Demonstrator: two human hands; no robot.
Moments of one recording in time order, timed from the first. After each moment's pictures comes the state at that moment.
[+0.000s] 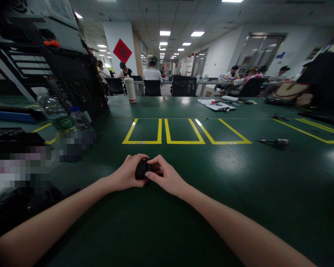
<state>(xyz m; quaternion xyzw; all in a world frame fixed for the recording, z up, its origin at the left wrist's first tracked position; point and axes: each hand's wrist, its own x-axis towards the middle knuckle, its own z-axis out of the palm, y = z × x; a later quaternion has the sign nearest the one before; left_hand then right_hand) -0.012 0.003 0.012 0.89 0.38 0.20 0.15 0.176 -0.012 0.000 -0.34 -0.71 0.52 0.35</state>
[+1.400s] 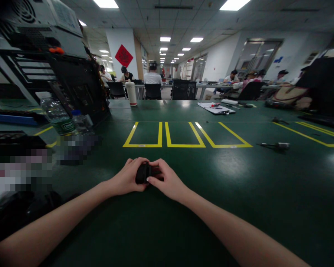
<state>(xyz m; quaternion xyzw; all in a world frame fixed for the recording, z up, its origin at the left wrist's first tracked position) -0.011 0.005 0.008 0.89 0.38 0.21 0.14 0.176 -0.012 0.001 -0.35 -0.71 0.50 0.35</state>
